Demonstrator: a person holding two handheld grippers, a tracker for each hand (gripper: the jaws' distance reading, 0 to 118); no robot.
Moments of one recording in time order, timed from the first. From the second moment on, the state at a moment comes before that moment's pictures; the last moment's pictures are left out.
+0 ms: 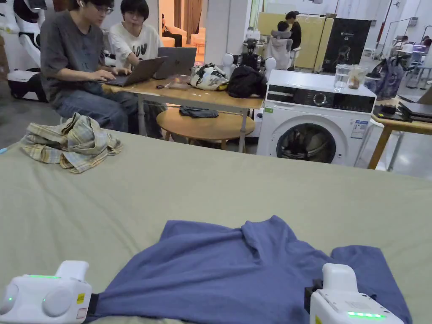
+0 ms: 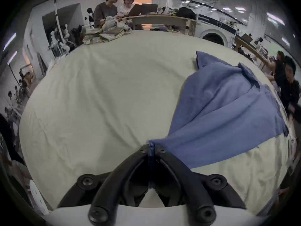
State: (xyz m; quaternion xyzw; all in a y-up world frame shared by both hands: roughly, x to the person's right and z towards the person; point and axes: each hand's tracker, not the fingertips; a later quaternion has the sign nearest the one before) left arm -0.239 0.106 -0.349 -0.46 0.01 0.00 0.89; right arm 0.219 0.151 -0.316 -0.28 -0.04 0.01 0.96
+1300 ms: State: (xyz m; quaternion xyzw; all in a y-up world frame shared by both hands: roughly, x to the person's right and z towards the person) left arm -0.258 0.202 -0.334 -0.33 -0.02 0.09 0.94; right arm 0.309 0.244 -0.456 -0.29 -0.02 0.02 0.96
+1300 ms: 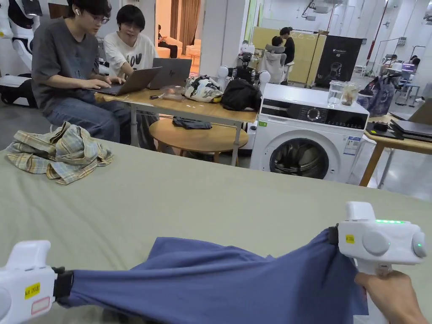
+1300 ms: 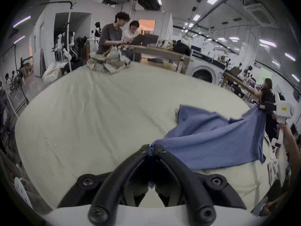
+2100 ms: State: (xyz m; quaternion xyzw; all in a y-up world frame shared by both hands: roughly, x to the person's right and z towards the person) left arm -0.175 0.503 -0.458 -0.18 -0.10 0.03 0.98; right arm 0.394 0.489 -0.350 -0.09 -0.17 0.01 0.98
